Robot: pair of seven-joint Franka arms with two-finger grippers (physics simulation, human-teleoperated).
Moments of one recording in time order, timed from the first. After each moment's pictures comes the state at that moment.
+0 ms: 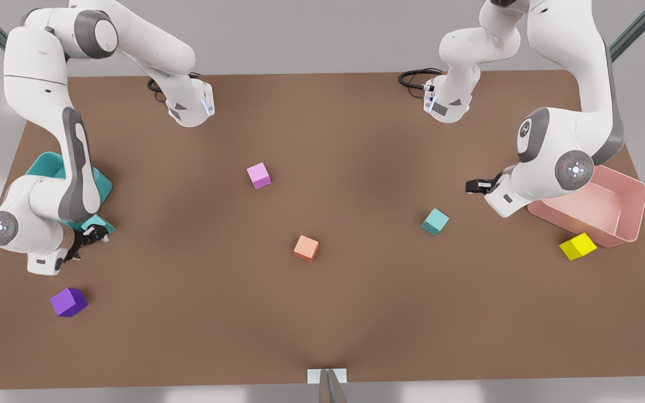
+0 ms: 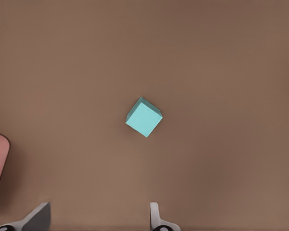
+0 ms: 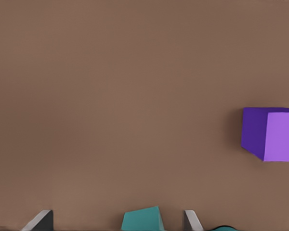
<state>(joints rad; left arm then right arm) 0.11 0.15 -0.26 -1.70 -0.02 1.54 -0.09 -0.45 0.44 0.26 -1.71 -0.20 2.00 -0.79</state>
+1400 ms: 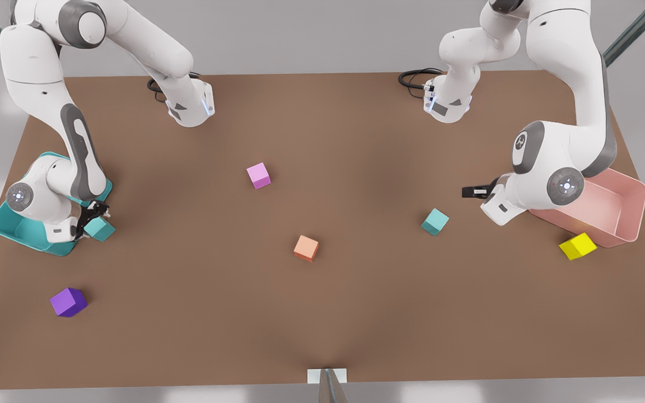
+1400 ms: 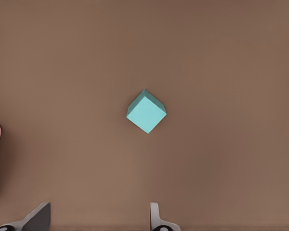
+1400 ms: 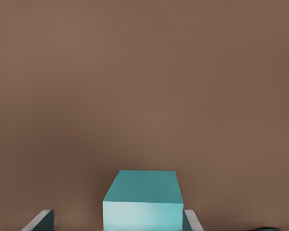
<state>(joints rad) 0.11 0.20 -0.26 -1.70 -0.02 1.52 -0.15 -0.60 0.38 0.20 -2.10 -0.19 2.37 -1.14</state>
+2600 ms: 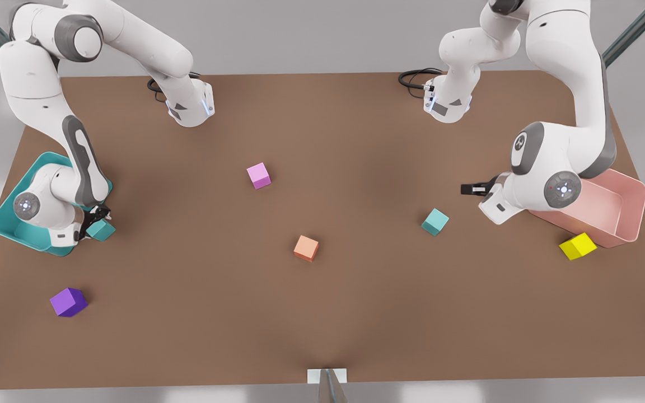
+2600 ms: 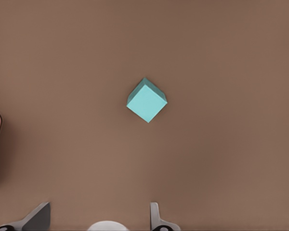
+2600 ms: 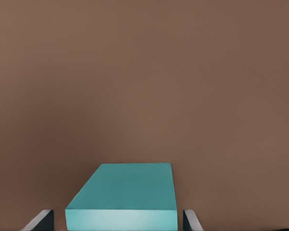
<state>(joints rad) 0.11 0.21 -0.26 -1.68 -0.02 1.46 -0.16 -0.59 0.48 0.17 -2.06 -0.27 2.38 -1.07</state>
